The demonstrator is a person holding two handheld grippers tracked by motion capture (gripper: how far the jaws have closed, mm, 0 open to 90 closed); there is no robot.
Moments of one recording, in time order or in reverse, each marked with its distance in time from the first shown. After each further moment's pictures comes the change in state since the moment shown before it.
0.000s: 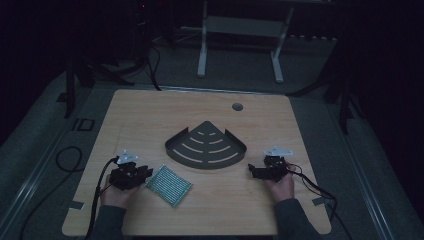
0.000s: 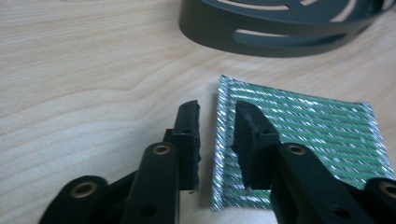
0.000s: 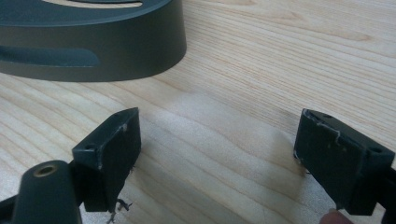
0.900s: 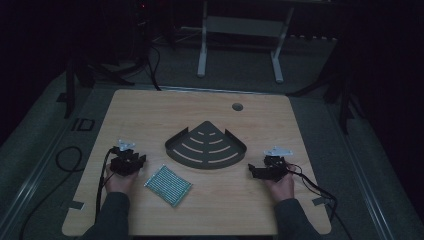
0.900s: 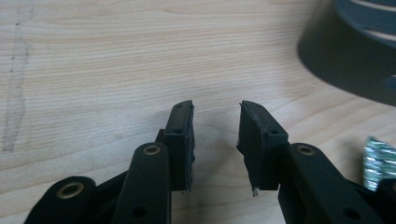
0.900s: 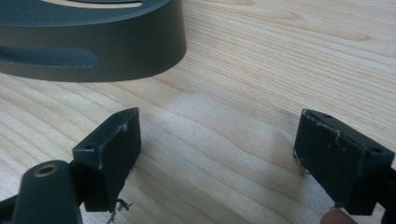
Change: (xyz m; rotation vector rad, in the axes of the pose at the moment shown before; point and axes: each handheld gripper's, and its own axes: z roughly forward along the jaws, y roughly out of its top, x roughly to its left) left arm 0.042 0.013 0.040 -0.038 0.223 -0.115; right arm 0.000 0.000 0.000 0.000 -0.001 0.001
